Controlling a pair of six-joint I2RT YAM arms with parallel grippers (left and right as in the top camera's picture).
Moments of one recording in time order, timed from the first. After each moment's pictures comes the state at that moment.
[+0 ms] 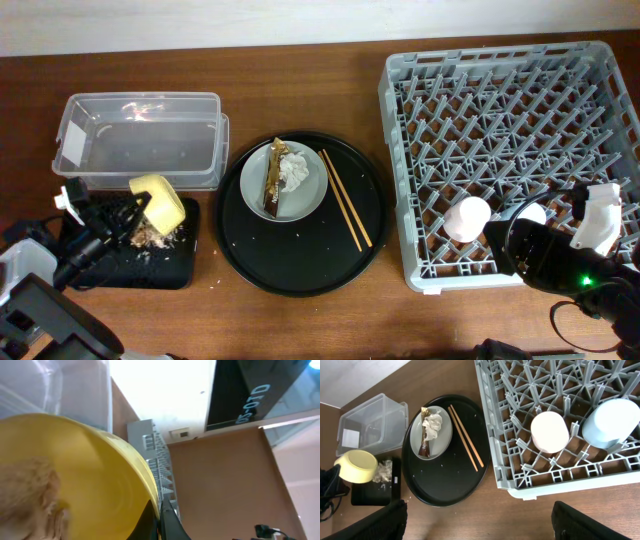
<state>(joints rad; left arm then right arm) 0.78 1.72 0.96 -0.92 1.50 0.36 -0.40 0.91 1.49 -1.57 -0.54 0.07</state>
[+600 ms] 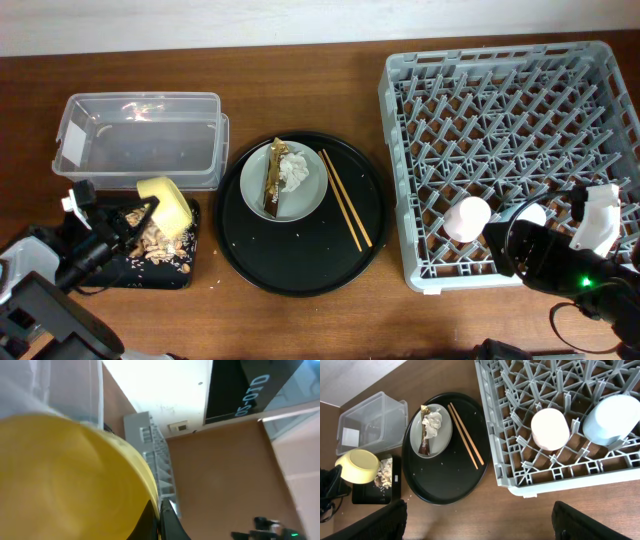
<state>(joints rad) 0.76 1.72 0.96 -1.13 1.50 0.56 -0.40 0.91 1.49 -1.58 -0.54 0.07</state>
